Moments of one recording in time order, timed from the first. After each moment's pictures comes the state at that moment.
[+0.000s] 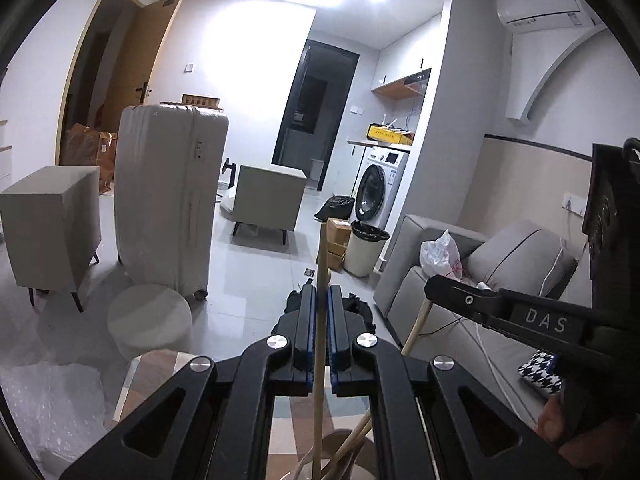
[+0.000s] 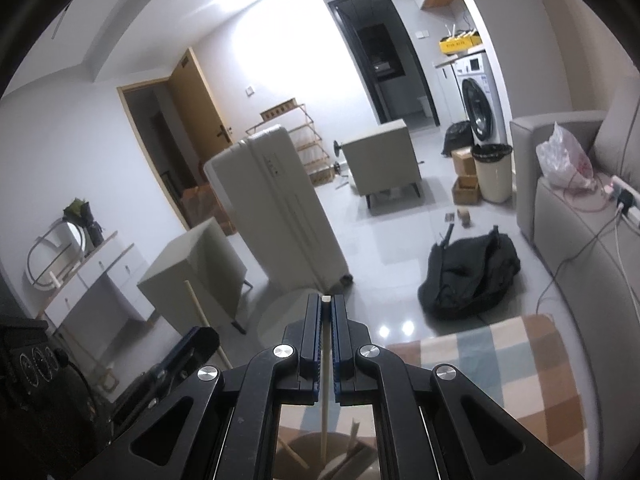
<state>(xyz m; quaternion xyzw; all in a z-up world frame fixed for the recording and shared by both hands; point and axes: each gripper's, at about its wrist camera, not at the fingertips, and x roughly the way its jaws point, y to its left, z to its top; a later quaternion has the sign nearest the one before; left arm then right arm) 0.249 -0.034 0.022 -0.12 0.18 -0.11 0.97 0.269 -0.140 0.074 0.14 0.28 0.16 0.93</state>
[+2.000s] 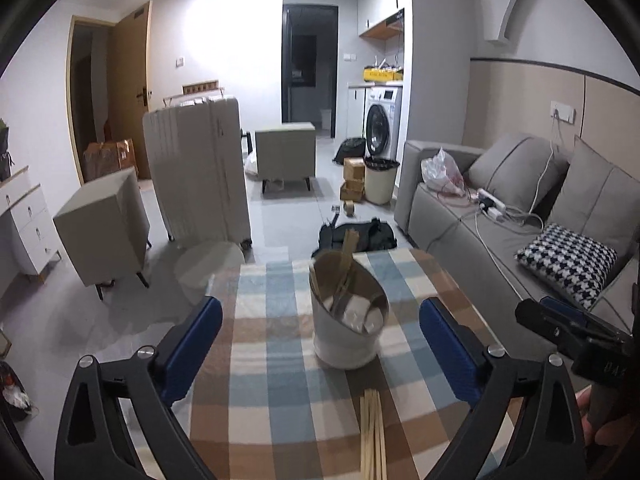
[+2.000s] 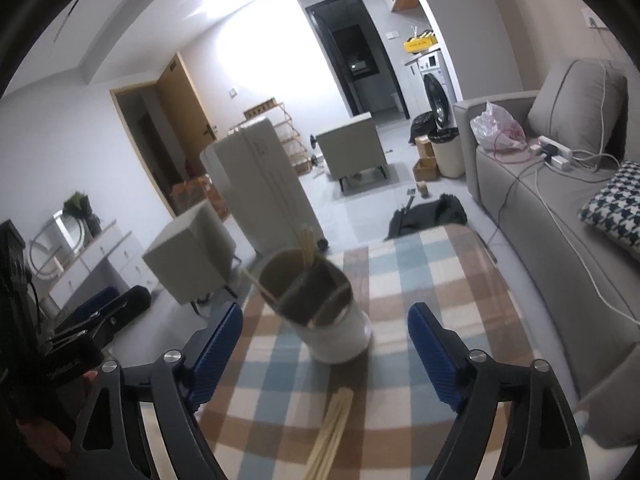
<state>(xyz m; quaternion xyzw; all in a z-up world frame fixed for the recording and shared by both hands) 0.093 -0.047 0.046 0.00 0.30 -0.08 0.95 0.031 -0.205 0.050 0.15 0.29 0.12 0.94</state>
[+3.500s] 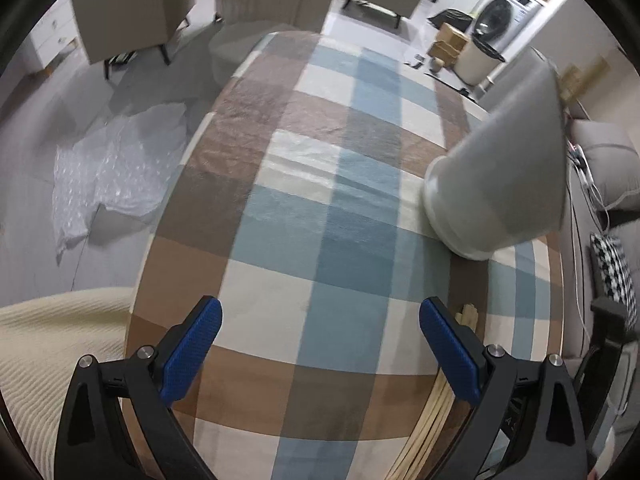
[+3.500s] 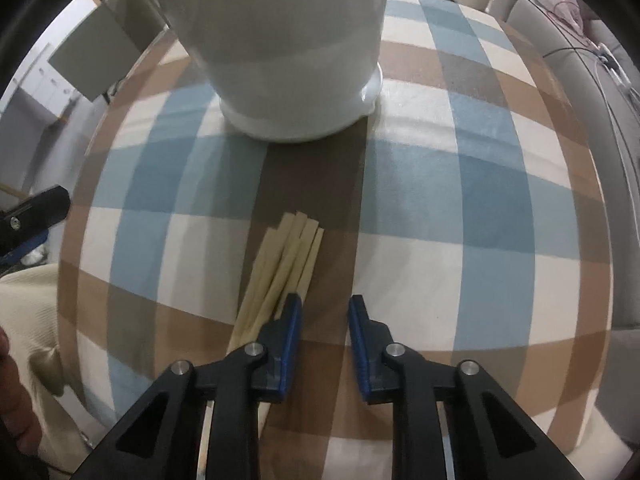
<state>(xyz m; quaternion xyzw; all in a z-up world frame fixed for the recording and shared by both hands) 0.152 0.039 -0.129 -0.17 0.58 0.02 0.80 0.119 -0.110 -0.157 -0.03 0.63 0.07 0.77</state>
